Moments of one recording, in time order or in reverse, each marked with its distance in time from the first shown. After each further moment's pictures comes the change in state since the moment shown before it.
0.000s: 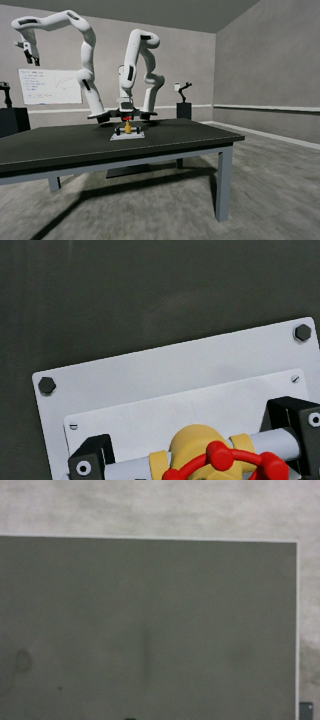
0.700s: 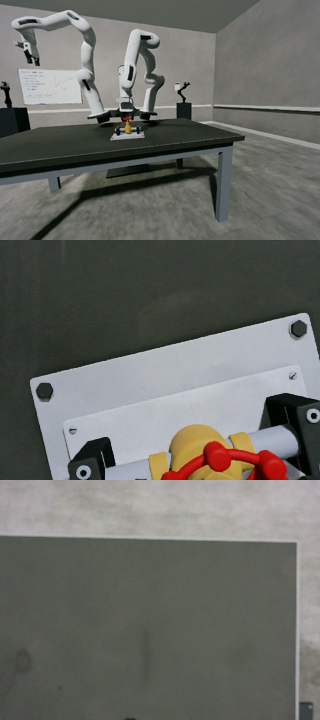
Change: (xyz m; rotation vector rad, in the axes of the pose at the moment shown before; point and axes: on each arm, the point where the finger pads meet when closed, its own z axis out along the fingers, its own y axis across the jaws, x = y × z) left arm 0.000 0.000 0.000 0.000 0.000 0.036; right arm 0.000 0.000 0.000 0.000 0.000 0.000
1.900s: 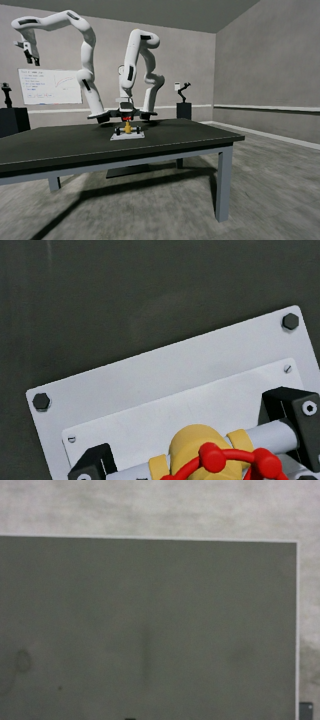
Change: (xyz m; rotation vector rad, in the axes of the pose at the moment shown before) left arm 0.000 0.000 0.000 0.000 0.000 0.071; right arm 0.000 0.000 0.000 0.000 0.000 0.000
